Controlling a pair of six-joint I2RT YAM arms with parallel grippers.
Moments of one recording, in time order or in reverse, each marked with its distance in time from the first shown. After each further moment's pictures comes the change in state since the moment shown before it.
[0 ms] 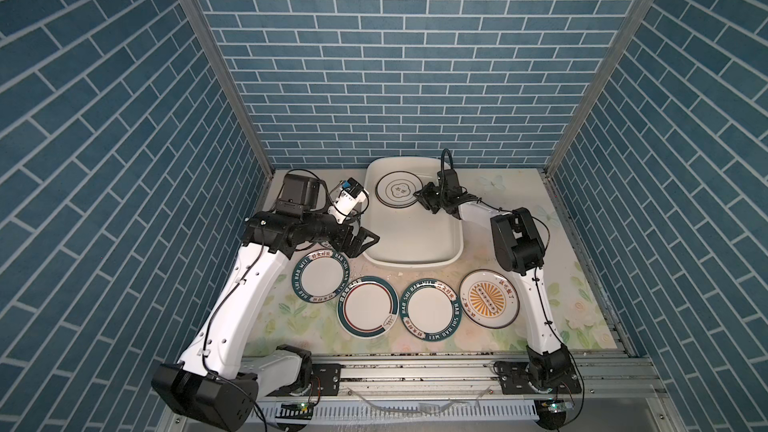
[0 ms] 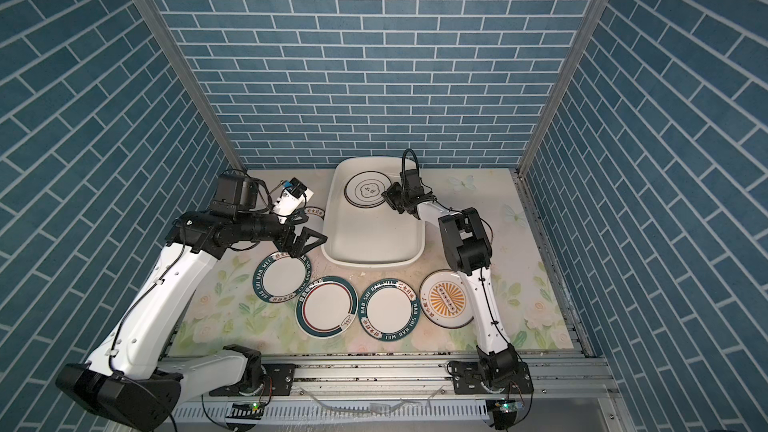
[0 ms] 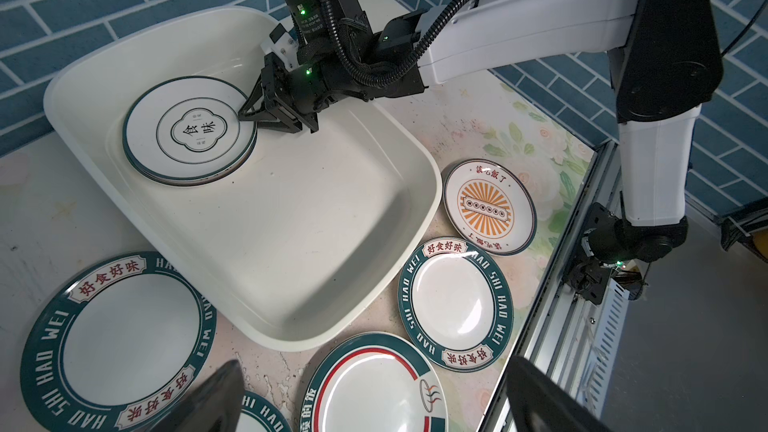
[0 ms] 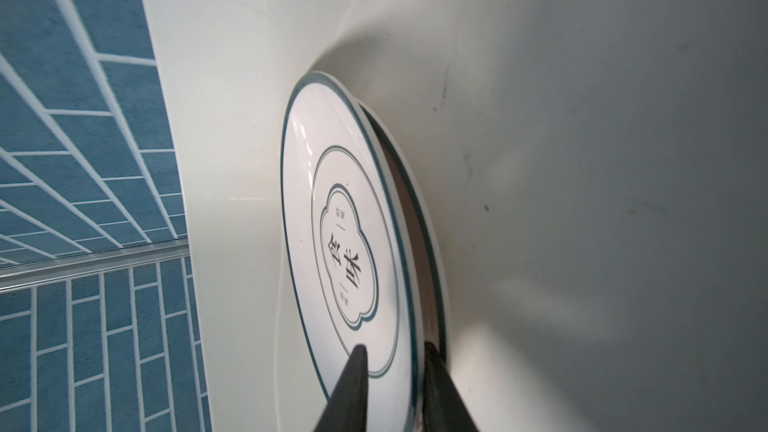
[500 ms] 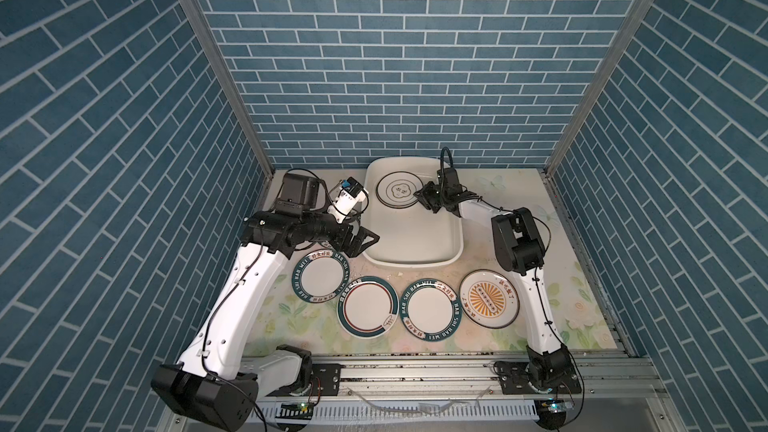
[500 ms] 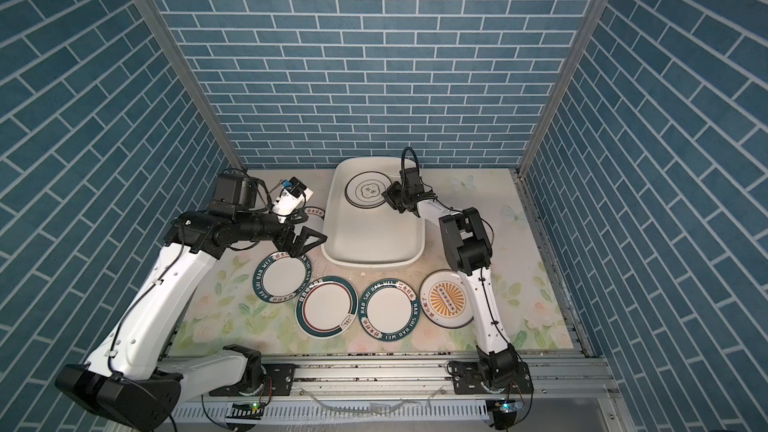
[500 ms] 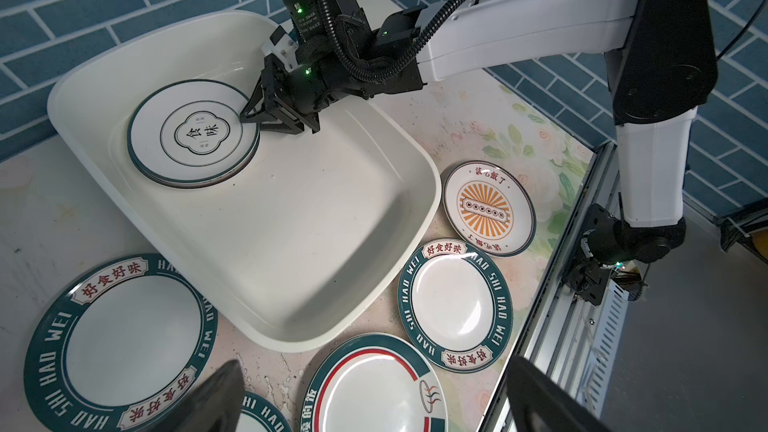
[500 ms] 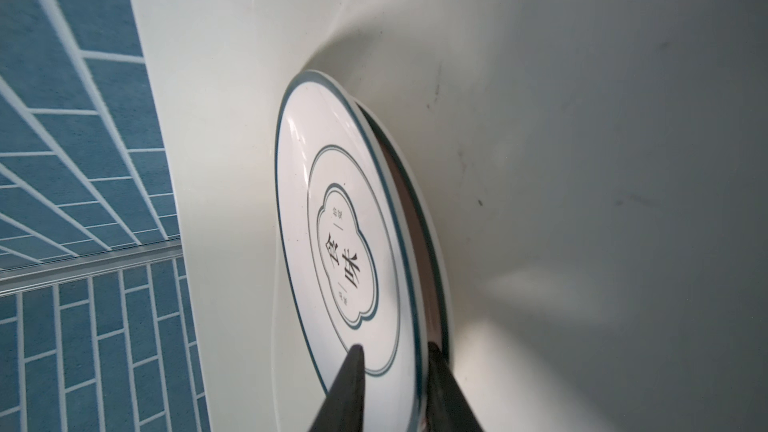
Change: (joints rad) left arm 0.000 0.000 0.006 -0.004 0.000 0.000; right arm -0.001 0.000 0.045 -0.088 0.000 -0.015
